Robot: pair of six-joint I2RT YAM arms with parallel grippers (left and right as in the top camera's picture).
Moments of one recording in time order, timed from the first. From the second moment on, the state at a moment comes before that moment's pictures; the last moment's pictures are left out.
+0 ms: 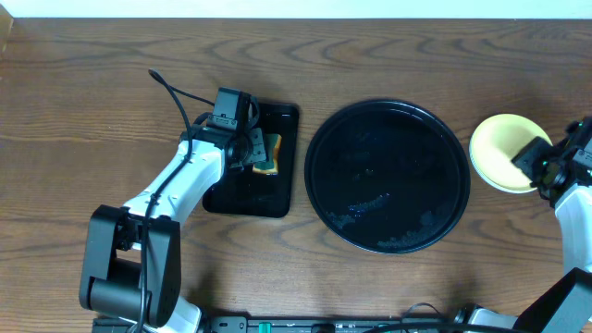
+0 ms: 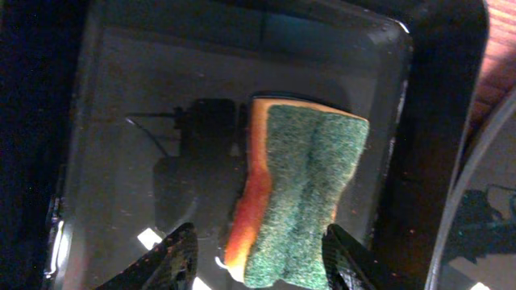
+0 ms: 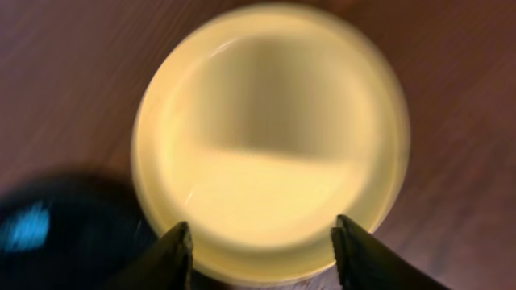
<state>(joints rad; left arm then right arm) -0.24 1.72 1.07 -0.50 0.07 -0.40 -0.48 1.47 0.93 -0.46 -0.13 0.30</state>
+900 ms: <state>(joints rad) -0.05 1.12 0.98 -0.89 -0.05 -0.40 -0.17 1.00 0.90 -0.76 -0.13 0.07</state>
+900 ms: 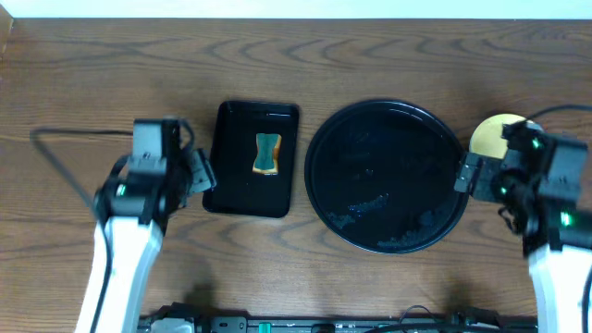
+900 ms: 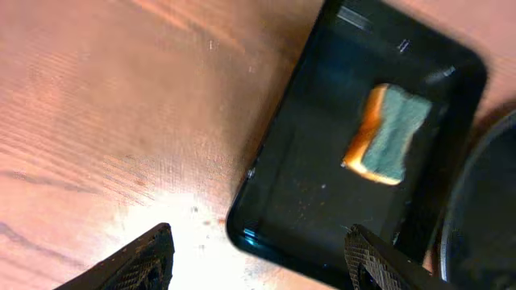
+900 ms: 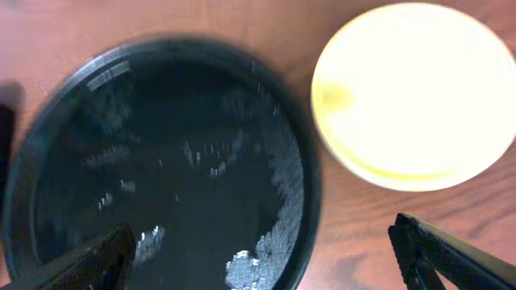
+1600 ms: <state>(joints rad) -0.05 0.87 0.83 -0.87 -0.06 -0.38 -0.15 0.71 0.78 -0.87 -0.08 0.08</state>
